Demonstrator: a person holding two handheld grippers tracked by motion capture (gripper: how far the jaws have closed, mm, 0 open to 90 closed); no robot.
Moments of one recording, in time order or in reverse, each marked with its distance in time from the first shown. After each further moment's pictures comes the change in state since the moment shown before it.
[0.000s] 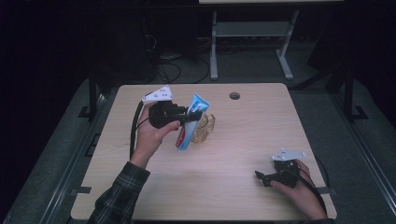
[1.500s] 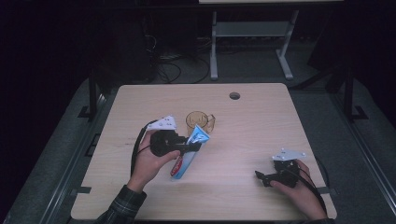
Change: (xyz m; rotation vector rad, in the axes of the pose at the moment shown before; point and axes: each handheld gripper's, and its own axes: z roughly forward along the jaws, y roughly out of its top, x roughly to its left) left arm -0.039 -0.059 -0.003 0.148 -0.043 -0.073; right arm 0.000 0.000 0.000 0.000 0.001 0.002
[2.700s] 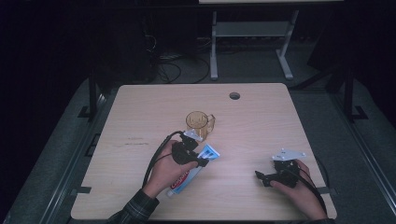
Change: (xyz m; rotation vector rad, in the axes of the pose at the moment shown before) left arm -0.007 -0.021 0.064 0.392 0.115 -0.126; right arm 0.000 0.000 0.000 0.002 0.000 0.002
